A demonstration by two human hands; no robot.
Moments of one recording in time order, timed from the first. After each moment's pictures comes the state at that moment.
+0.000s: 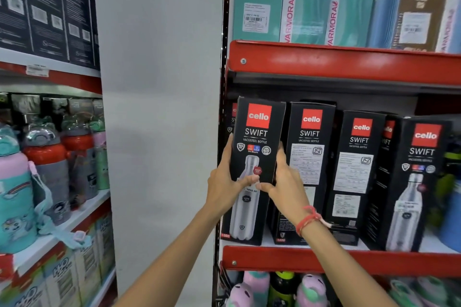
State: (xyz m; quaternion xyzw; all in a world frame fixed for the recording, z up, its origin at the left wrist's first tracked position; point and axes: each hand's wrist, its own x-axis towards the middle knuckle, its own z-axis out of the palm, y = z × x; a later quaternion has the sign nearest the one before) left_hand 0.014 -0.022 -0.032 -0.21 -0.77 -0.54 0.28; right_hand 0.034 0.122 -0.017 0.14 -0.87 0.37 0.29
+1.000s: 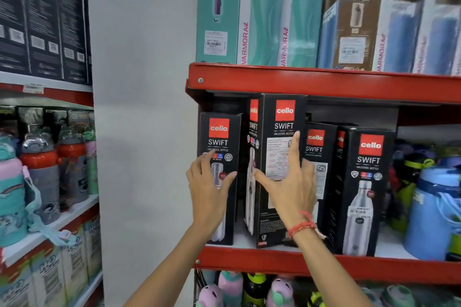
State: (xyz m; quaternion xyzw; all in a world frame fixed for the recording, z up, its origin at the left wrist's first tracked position) left_hand 0.069 0.052 -0.021 -0.05 -0.77 -0.46 0.45; right_hand 0.074 0.201 0.005 0.00 -0.84 0.36 0.41
